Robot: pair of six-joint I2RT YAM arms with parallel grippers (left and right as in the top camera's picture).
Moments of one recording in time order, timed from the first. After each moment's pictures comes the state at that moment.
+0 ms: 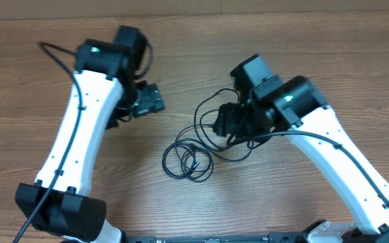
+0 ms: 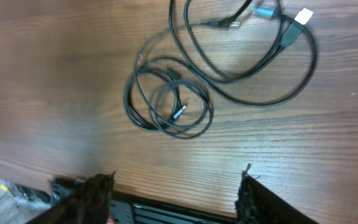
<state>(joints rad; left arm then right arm) -0.21 1.74 1.80 -1.60 -0.01 -0.63 0.58 1.55 1.54 -1.28 -0.24 0.67</state>
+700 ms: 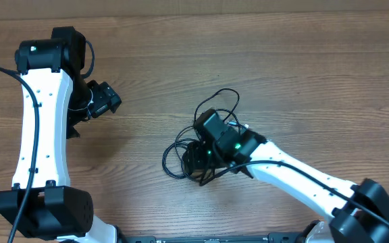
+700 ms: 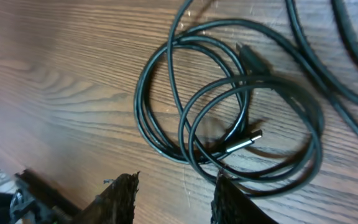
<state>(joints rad) 0.06 1.74 1.80 -1.67 -0.02 -0.65 0.82 1.60 1.01 -0.52 -0.26 0.77</state>
